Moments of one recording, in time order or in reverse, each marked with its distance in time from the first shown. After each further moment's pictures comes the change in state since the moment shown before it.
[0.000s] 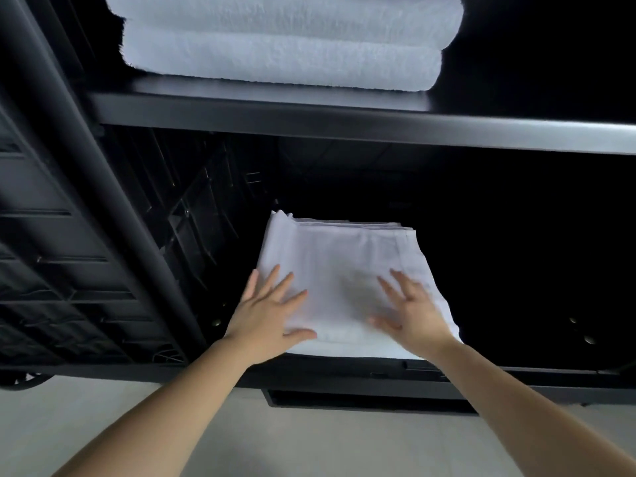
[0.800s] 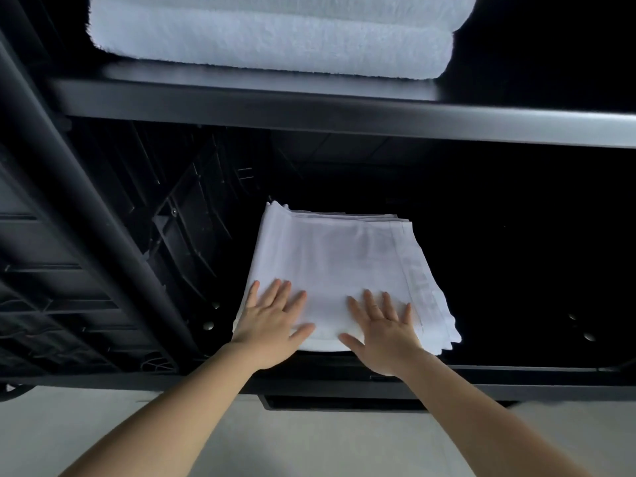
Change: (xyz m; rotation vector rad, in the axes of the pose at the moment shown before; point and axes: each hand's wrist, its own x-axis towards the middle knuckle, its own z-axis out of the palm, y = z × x) left_hand 0.014 0.011 0.021 0.091 -0.103 -0.021; right_hand 0.004 -0.052 0.024 -0.142 -0.340 0.087
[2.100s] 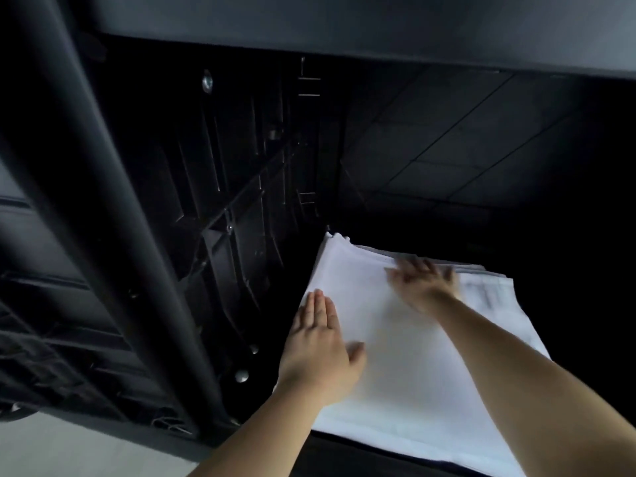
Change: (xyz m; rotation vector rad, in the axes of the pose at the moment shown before) left_hand 0.056 -0.019 0.014 -0.197 0.153 -0.330; right_hand 0.238 0.016 -0.053 0.062 0.235 0.111
